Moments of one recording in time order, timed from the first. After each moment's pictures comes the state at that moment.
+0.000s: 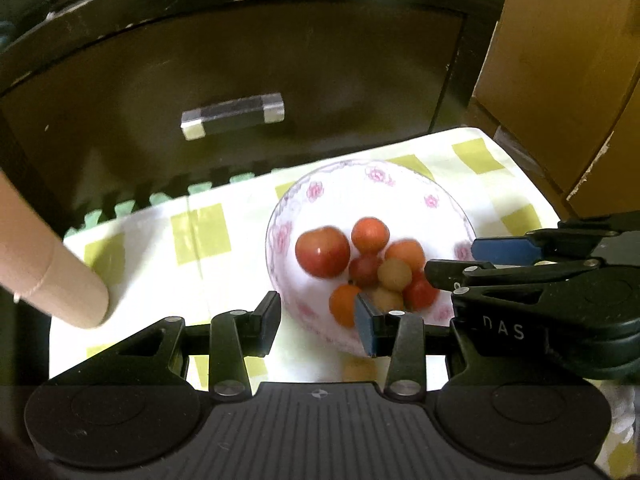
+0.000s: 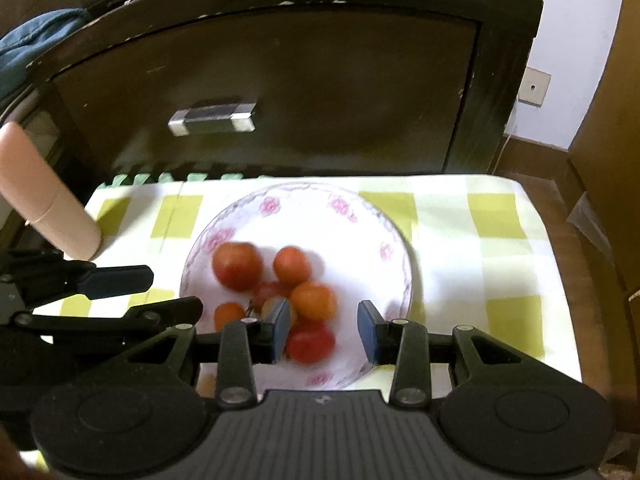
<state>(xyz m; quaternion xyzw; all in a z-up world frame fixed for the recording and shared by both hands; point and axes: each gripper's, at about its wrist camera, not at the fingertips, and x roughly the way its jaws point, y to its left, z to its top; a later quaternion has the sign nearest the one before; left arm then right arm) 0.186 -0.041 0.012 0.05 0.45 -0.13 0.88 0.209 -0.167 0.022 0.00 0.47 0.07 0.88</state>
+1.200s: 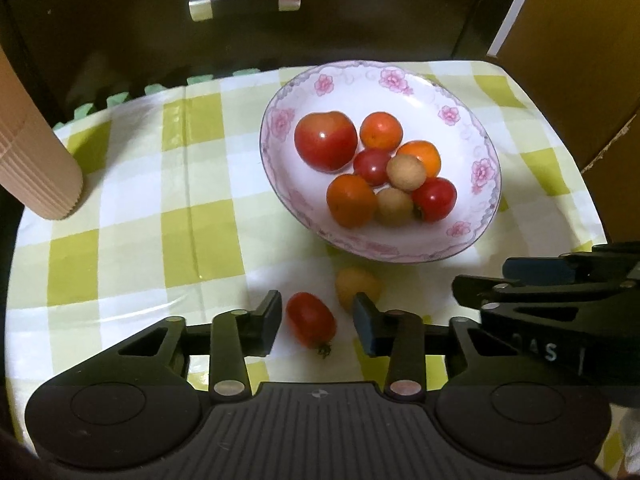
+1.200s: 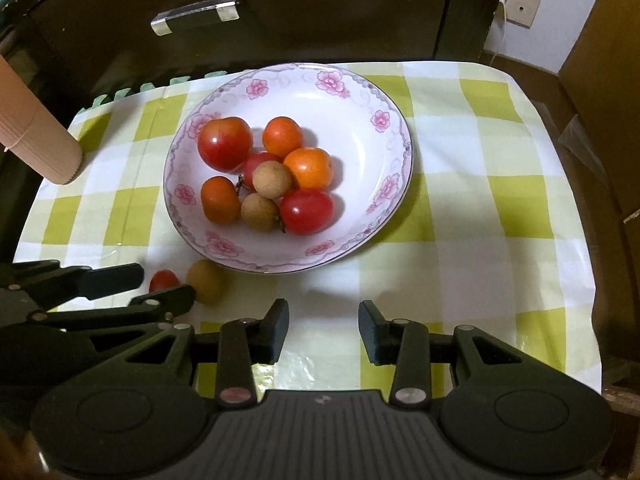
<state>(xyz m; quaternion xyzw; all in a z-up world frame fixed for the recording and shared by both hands) 0.166 -0.041 -0.038 0.01 0.52 -0.10 0.85 0.181 -0.165 -0.016 0.01 0.56 0.04 0.83</state>
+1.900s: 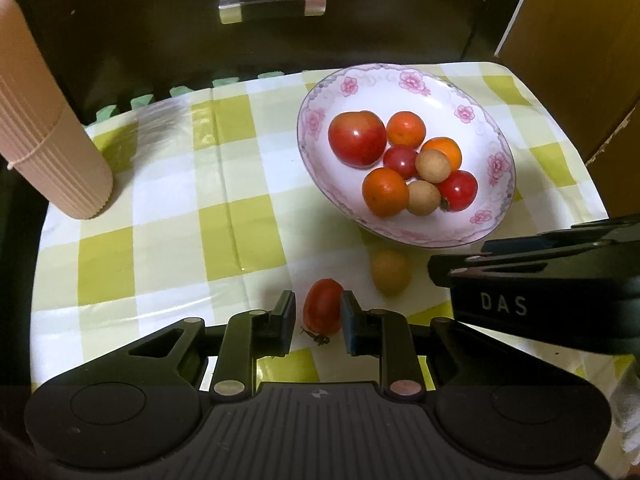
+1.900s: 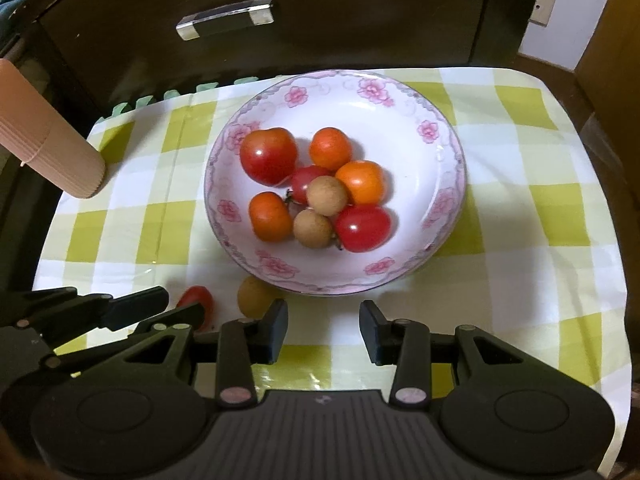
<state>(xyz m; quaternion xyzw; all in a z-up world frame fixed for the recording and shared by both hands) 0.161 -0.015 -0.033 0.02 0.52 -0.11 0.85 0.191 -0.135 -0.015 0.03 0.56 0.05 0.82</state>
